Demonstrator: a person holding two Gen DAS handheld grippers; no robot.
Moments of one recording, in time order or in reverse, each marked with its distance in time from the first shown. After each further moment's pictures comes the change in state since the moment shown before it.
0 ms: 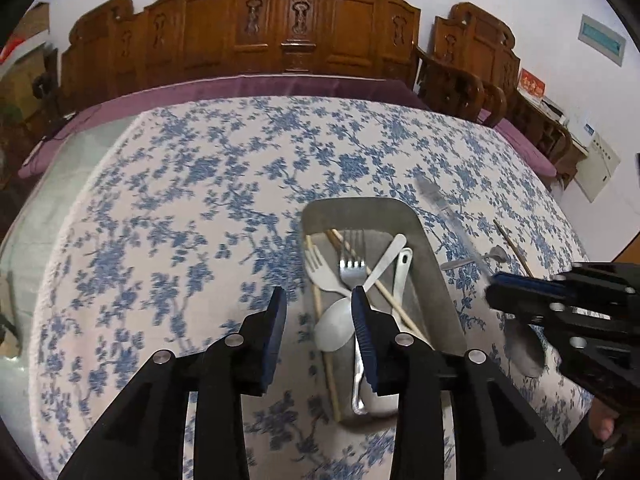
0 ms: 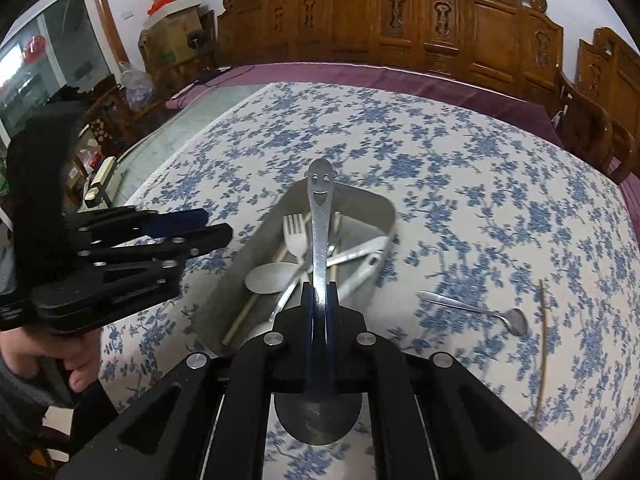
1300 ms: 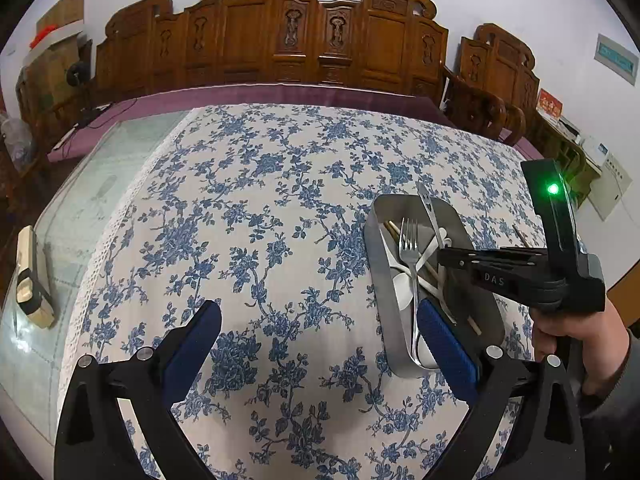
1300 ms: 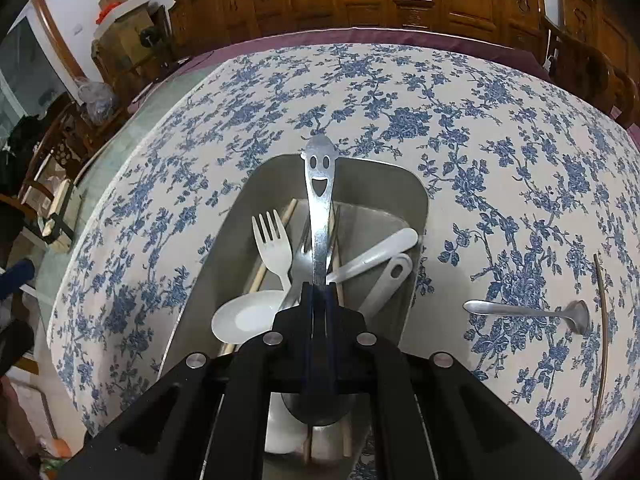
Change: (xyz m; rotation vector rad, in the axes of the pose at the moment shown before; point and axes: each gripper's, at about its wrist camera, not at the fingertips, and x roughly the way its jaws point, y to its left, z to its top) left arm -0.050 0.054 -0.031 -0.058 -0.040 0.060; right arm 0.087 -0.008 0.017 0.149 0.075 -0.019
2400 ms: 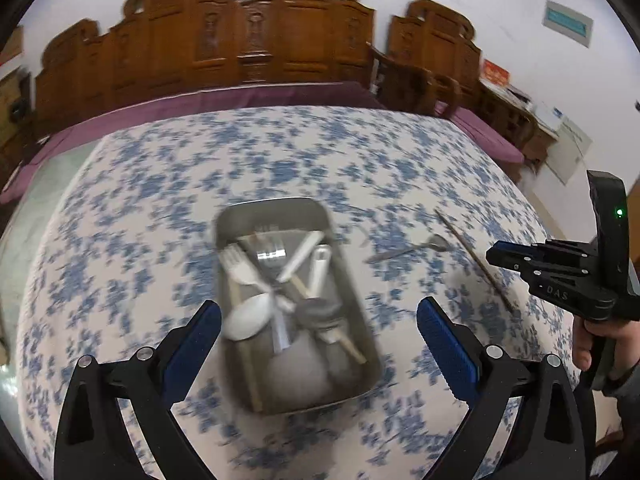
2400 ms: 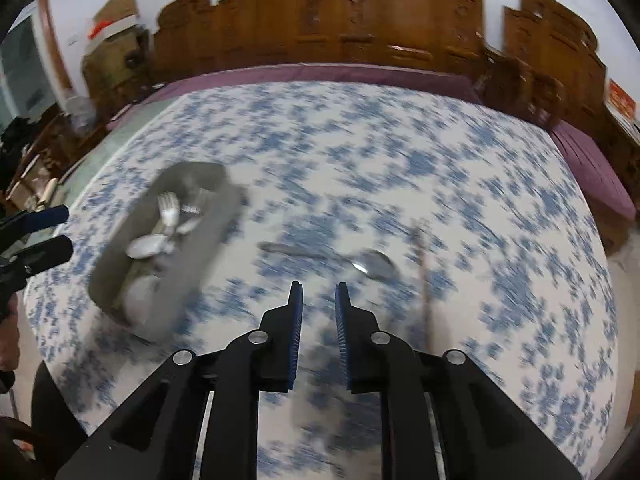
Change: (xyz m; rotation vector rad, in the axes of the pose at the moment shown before) left arm 0.033 -0.139 0.012 0.152 0.024 -0.153; right arm -0.123 -0.155 -0.077 0.013 -0.102 -0.164
